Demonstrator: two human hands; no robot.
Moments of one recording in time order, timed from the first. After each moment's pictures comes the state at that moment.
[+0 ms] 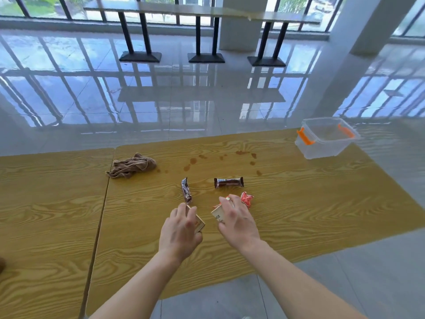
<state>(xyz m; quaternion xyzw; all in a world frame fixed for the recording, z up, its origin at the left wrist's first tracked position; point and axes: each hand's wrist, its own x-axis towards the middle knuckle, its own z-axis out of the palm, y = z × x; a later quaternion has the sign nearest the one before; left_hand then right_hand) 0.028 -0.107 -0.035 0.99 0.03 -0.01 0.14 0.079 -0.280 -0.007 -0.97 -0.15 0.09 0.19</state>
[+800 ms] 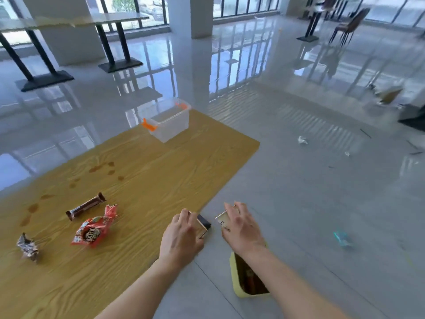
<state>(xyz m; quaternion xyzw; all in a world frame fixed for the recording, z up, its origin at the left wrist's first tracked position) 0.008 -0.436 -0.021 0.94 -0.30 -0.06 0.14 -0.064 -0.606 -0.003 -0.95 0.20 0.02 0.22</state>
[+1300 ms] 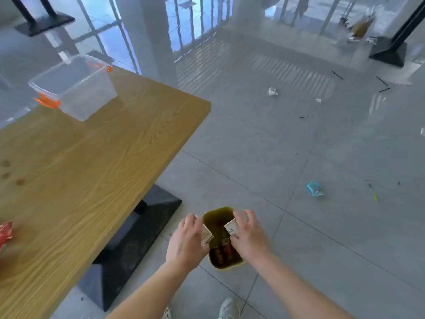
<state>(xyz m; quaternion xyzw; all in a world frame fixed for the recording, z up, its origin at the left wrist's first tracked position) -0.054 -0.609 -0.130 0.91 -0.35 -0.19 0.13 -0.156 -0.765 -0.130 -0.90 0.32 0.13 0.25</state>
